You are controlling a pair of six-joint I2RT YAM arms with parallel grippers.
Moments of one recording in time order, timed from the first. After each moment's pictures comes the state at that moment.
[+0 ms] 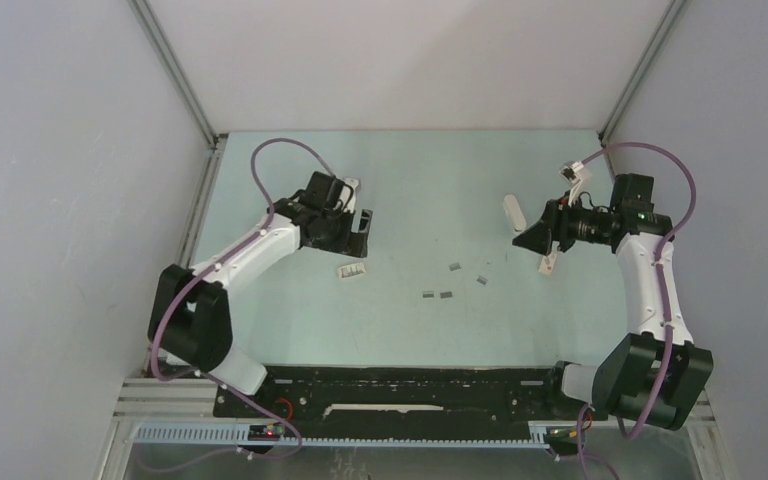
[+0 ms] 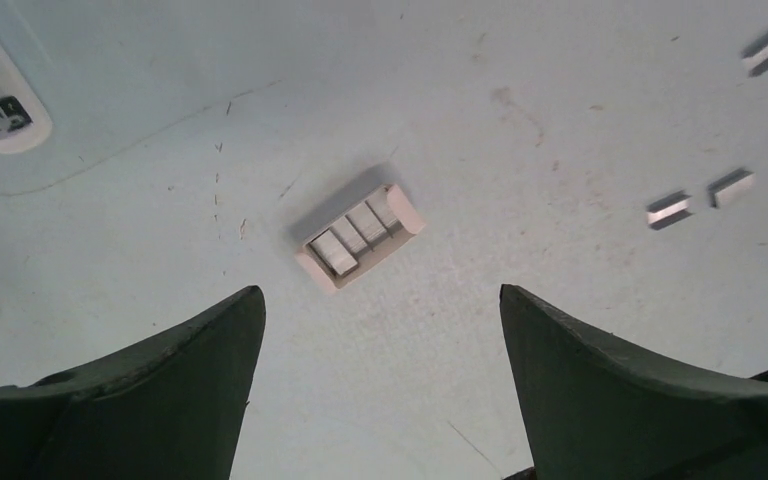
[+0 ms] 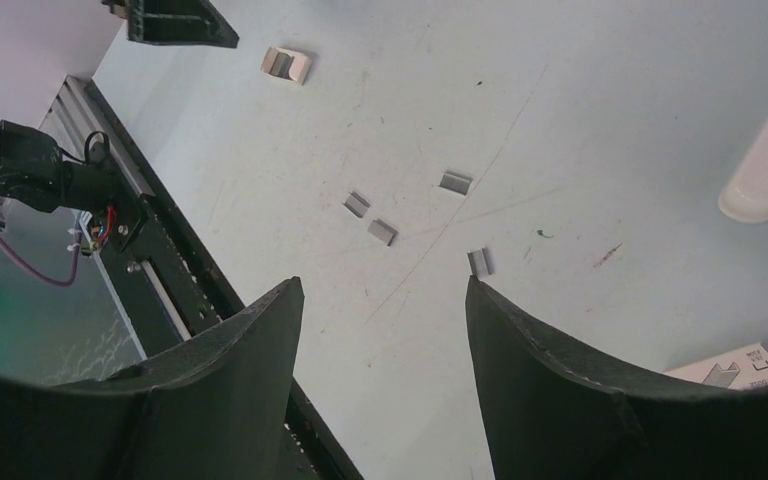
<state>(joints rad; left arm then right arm) -0.46 1.52 1.14 -0.60 0.08 -0.20 -0.27 1.25 1.09 -0.84 -1.06 -0.41</state>
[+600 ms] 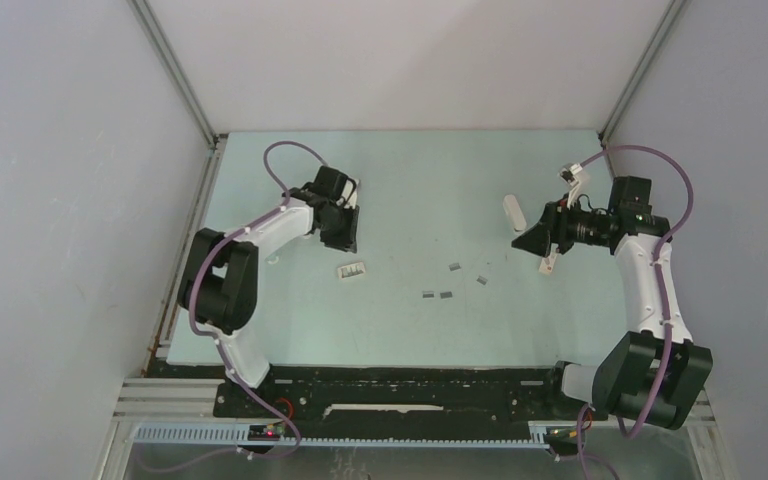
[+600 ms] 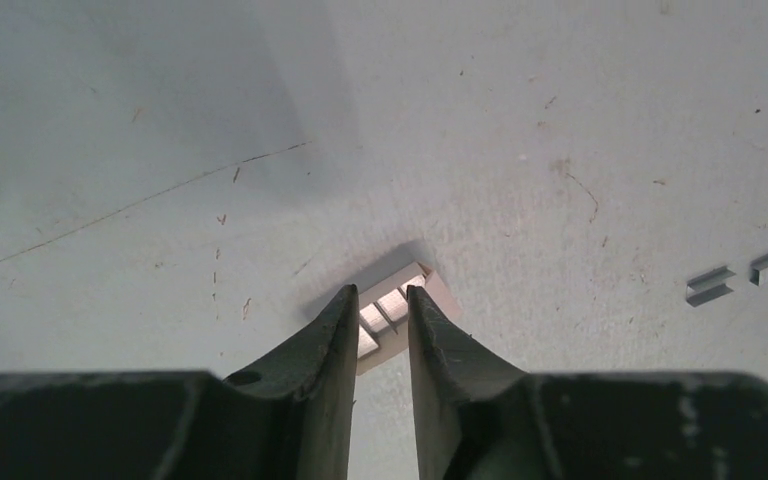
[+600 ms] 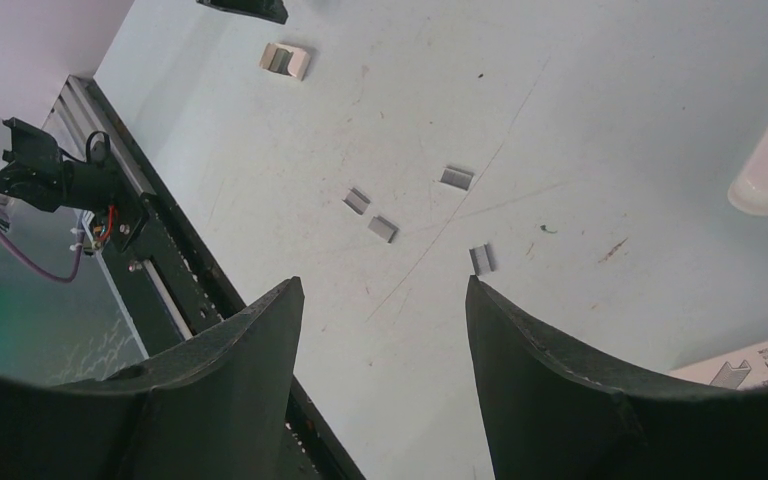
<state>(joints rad) -0.39 1.77 1.24 -0.58 0.14 -0.21 -0.27 1.26 1.07 -0.82 -1.06 -0.40</state>
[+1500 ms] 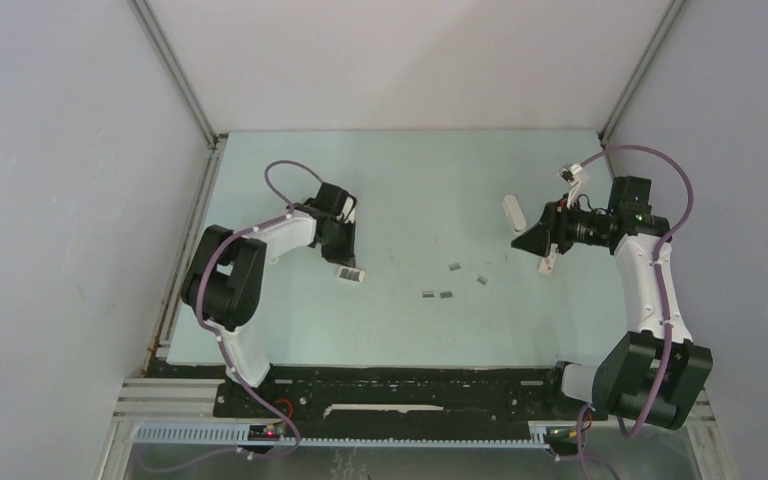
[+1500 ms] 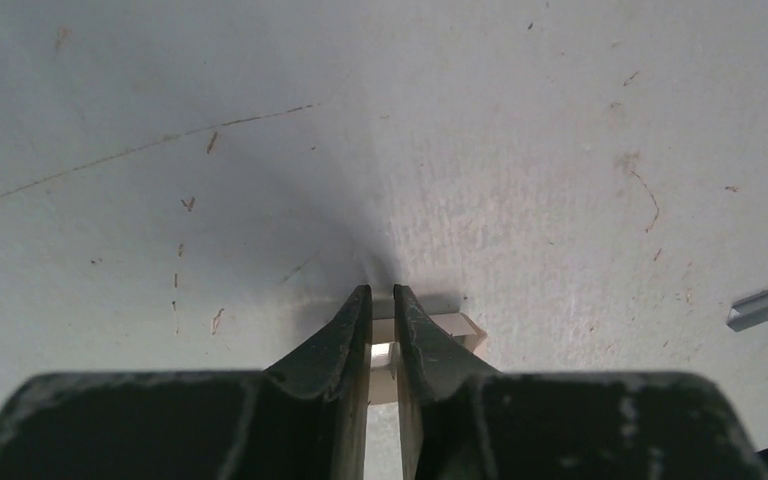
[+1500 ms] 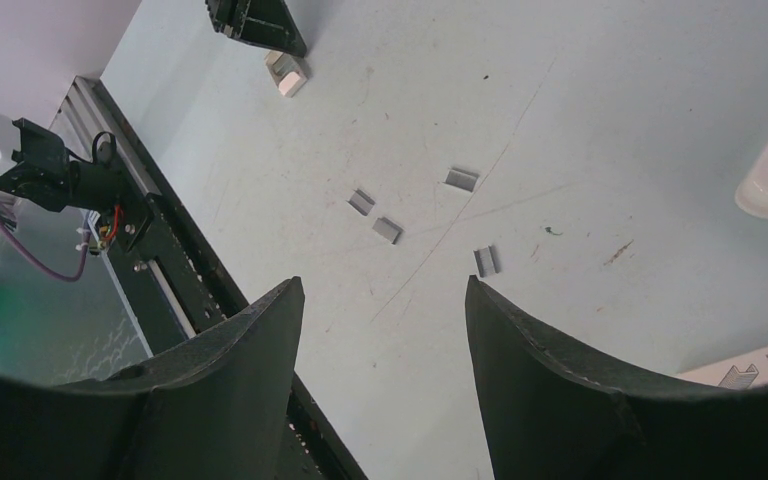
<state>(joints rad) -0.39 1.81 1.12 -0.47 0.14 -0.30 -0.27 1.26 1.07 -0.82 -1.06 -0.40</state>
